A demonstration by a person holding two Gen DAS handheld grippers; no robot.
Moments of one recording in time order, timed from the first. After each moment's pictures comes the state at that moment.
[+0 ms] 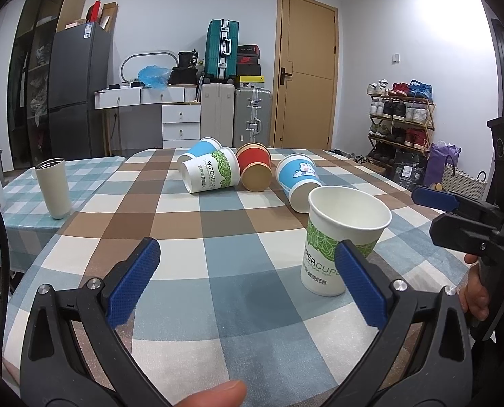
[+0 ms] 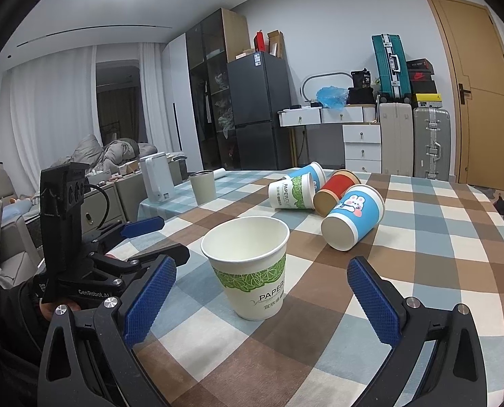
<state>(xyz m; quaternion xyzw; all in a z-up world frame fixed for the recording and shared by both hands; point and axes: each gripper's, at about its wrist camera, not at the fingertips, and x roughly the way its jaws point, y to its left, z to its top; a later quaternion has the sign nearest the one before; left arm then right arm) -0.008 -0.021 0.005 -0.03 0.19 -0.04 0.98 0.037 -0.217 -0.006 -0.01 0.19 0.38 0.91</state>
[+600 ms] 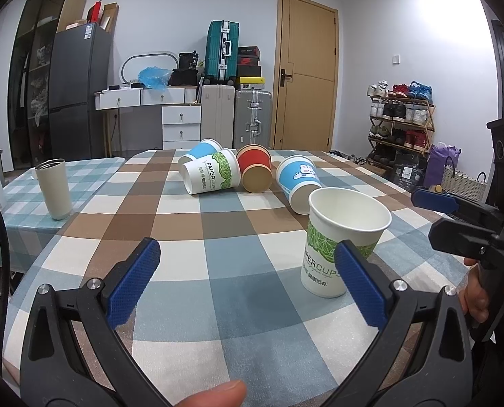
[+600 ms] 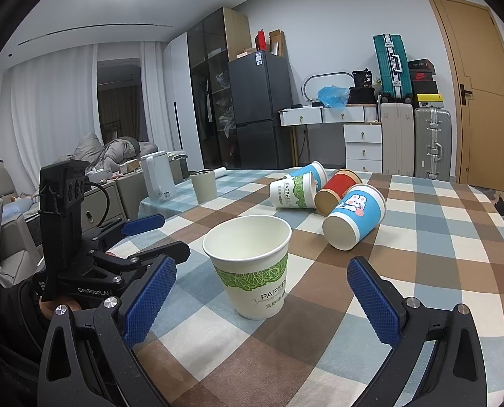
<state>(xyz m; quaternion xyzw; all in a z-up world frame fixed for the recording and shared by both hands) -0.008 -0.018 0.006 -0.03 0.18 -0.04 0.98 0.037 -0.216 -0.006 -0.01 0.19 0.38 0.91</state>
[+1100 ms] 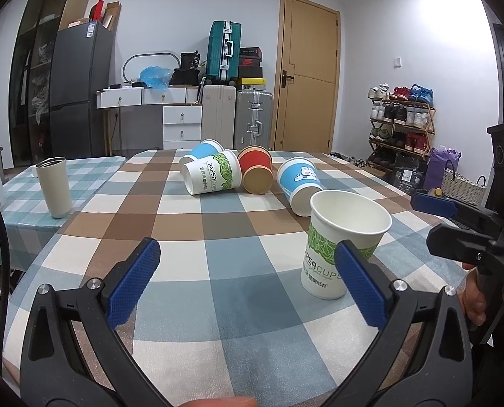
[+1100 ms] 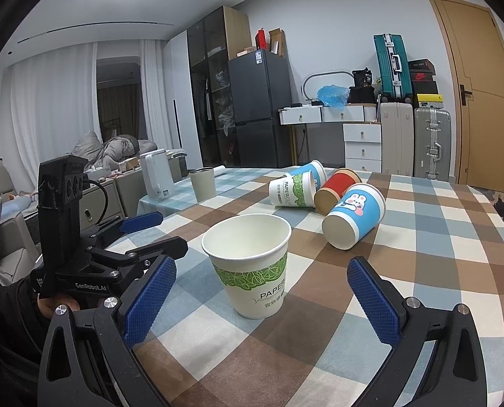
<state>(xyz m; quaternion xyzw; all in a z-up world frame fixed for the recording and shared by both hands) -0.006 -0.016 0.006 -0.03 0.18 -0.03 0.98 0.037 -0.216 -0.006 -0.01 0.19 0.38 0.91</state>
